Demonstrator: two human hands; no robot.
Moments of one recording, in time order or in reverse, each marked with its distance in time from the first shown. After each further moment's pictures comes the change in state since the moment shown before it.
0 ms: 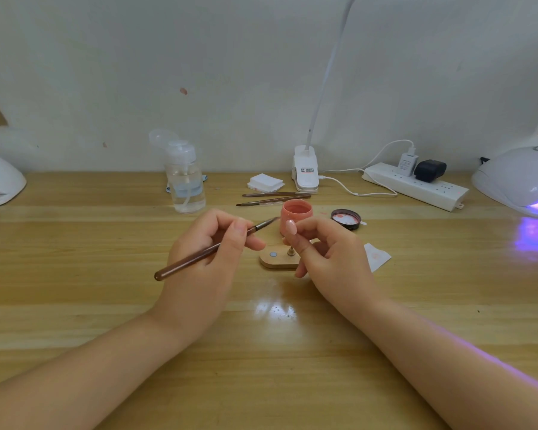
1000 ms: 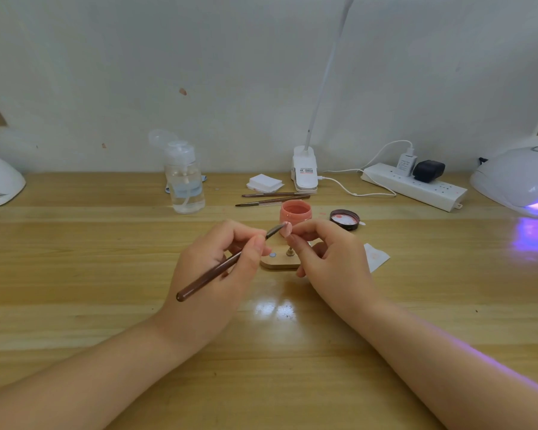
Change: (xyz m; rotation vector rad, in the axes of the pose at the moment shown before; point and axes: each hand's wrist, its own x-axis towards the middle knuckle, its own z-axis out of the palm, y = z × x) left_hand -0.008 0.009 0.003 0.133 -0.077 0.072; right_hand 0.001 0.000 0.001 -0.084 0.057 -0.033
